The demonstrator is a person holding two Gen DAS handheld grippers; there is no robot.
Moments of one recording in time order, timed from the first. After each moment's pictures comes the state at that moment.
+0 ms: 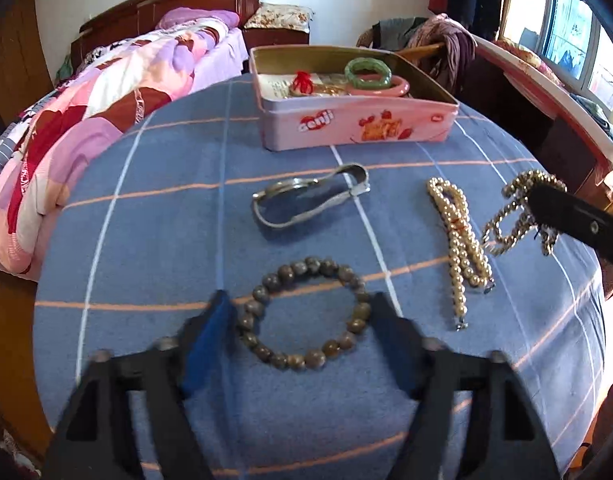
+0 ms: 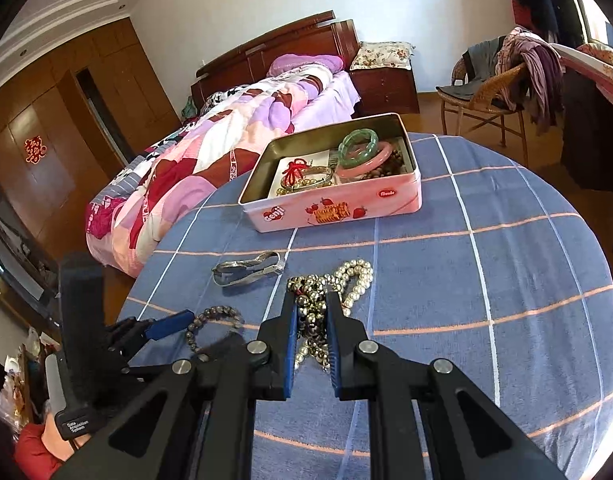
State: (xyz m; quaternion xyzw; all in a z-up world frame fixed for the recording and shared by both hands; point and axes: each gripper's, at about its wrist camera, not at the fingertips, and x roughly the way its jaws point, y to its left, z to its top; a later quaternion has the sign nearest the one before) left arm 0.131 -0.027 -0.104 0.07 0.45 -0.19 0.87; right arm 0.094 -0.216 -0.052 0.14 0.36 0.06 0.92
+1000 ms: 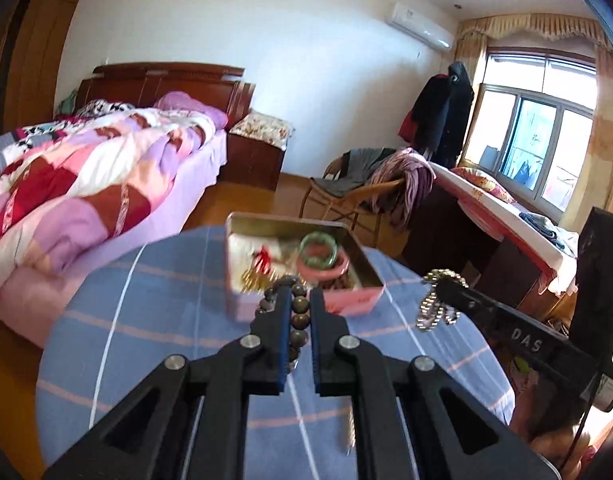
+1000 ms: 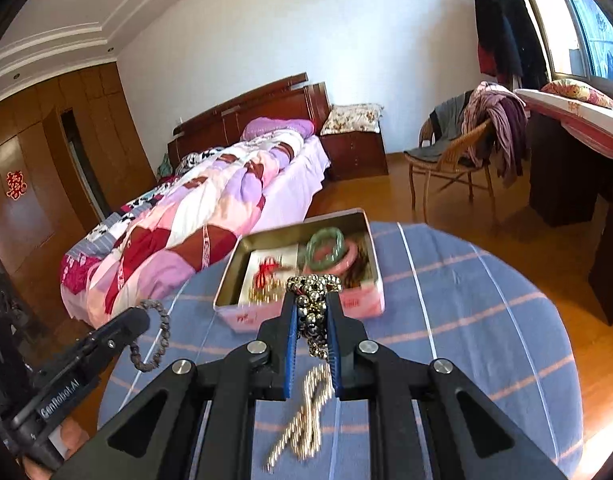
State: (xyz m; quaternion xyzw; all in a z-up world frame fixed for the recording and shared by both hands) left arm 0.150 -0.027 -0.015 -0.07 0.27 -0.26 0.93; right arm 0.115 -0.237 -0.001 0.14 0.26 -0.02 0.96
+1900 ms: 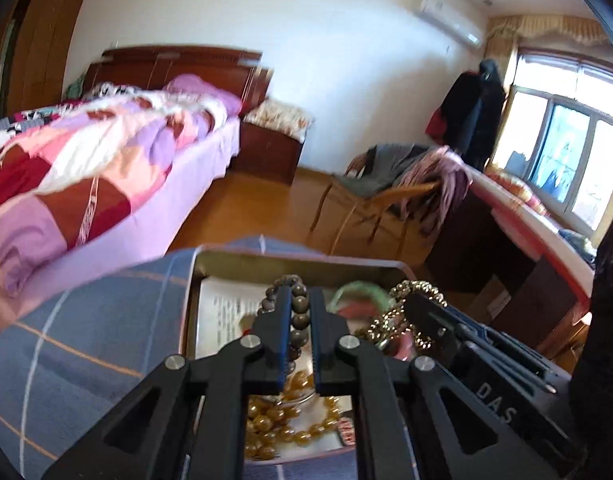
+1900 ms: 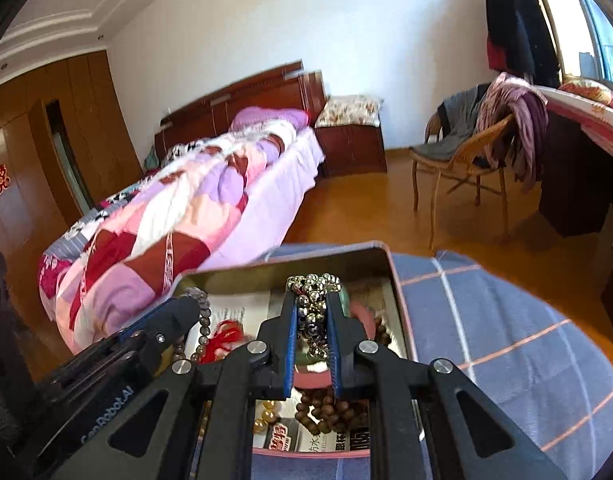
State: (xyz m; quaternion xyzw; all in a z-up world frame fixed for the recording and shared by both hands) left arm 0.272 -0.085 -0.062 -0.08 0.30 -0.22 0.92; right arm 0.273 -0.256 -0.057 0.12 0.28 -0.02 0.95
